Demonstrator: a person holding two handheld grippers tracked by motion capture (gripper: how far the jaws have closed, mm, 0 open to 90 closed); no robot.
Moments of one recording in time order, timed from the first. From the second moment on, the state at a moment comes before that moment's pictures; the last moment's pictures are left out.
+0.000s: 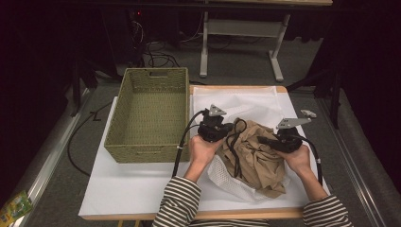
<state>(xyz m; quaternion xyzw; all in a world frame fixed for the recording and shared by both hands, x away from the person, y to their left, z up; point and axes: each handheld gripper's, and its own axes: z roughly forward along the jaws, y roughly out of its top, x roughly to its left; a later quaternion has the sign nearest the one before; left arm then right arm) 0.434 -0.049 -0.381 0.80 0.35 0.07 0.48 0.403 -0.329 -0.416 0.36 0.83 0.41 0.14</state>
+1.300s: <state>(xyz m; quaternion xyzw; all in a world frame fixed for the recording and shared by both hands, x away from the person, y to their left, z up) 0.424 -0.056 -0.357 0.79 0.31 0.09 0.52 0.367 -0.287 -0.413 0.32 0.85 0.38 0.16</state>
